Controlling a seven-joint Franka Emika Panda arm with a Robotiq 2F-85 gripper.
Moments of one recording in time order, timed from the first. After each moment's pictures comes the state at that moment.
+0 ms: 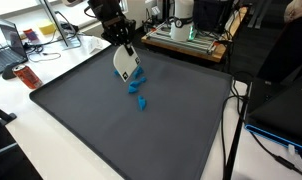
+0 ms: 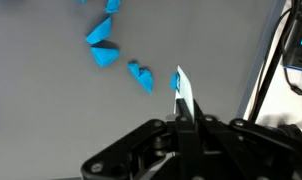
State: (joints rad) arm -0.08 0.27 0.08 -1.88 0.35 2.05 -0.41
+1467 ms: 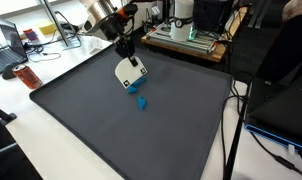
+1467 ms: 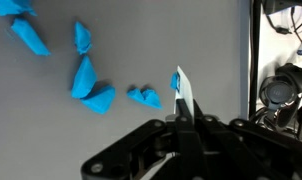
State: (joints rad) arm -0.15 0.28 0.04 -2.11 0.77 2.20 -0.46
